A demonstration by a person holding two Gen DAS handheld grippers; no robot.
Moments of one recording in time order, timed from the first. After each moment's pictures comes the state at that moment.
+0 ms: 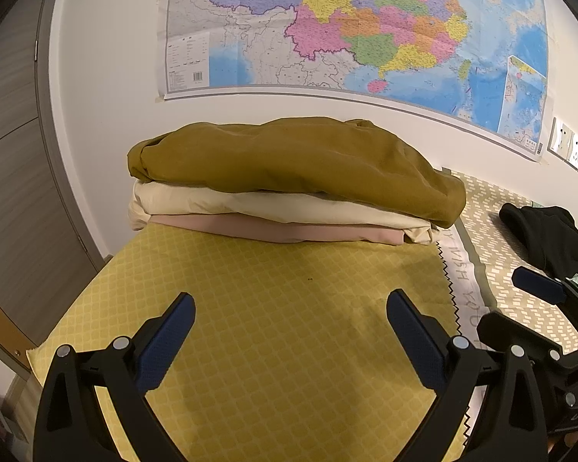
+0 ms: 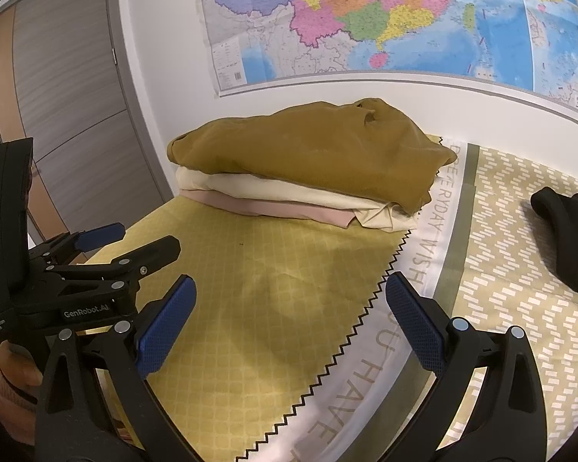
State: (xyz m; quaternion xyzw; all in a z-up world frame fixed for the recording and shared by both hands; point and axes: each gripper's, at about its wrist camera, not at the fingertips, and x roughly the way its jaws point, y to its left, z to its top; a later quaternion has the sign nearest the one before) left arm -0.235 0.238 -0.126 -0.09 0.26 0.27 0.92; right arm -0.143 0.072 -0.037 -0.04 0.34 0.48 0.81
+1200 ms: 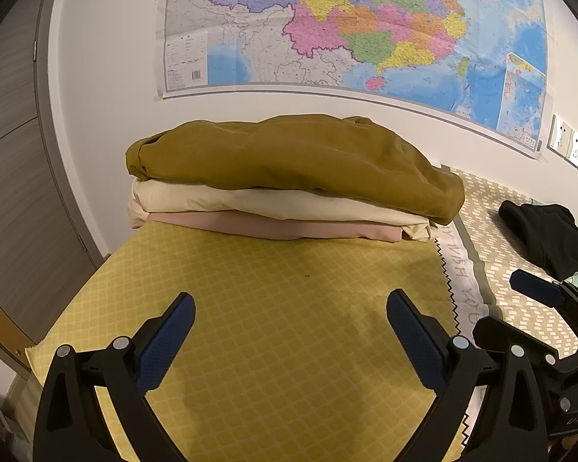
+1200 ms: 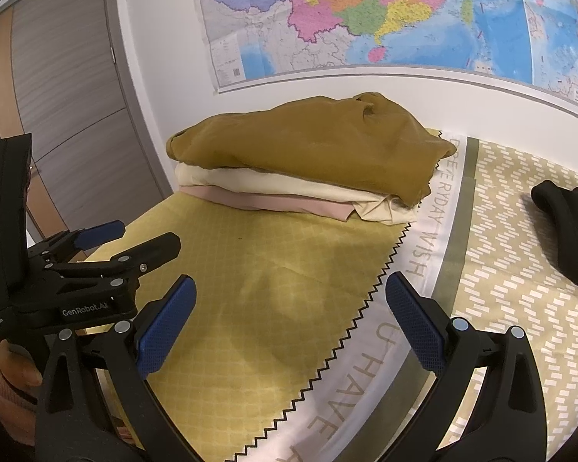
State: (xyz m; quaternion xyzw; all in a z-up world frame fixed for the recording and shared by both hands) left arm -0.235 0.236 -0.128 -0.09 0.27 0.27 0.92; right arm -0.144 0.072 -0.040 -0.04 0.35 0.48 0.81
